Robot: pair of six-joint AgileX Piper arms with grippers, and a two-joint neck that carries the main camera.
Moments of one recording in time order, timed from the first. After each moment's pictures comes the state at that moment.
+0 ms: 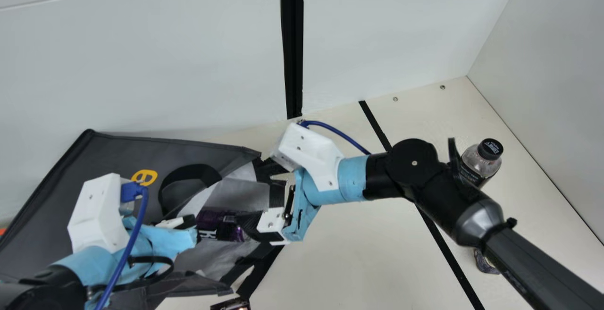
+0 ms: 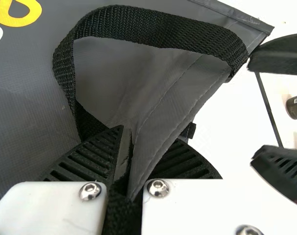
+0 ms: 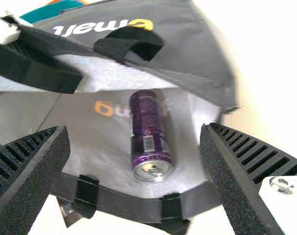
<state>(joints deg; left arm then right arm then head) -30.7 82.9 -68.2 -15.2 38.4 -14.7 8.0 85.4 -66.0 62.9 48.7 -75.8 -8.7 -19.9</state>
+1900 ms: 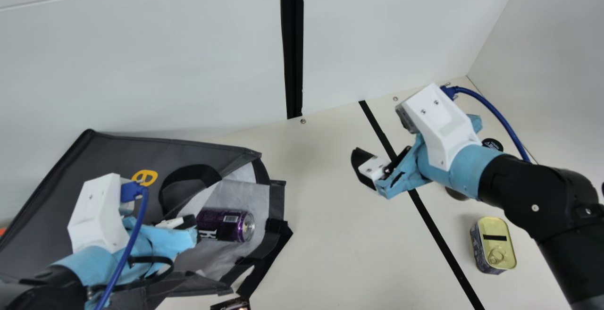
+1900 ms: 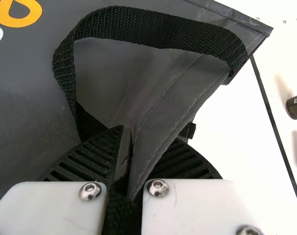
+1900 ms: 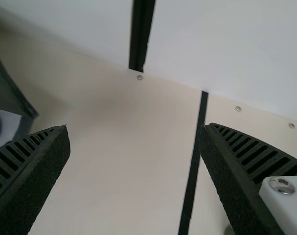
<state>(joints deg) -30.7 82.9 -68.2 -15.2 38.4 -14.7 -9.8 66.0 -64.2 22.7 40.2 -38.9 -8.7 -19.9</state>
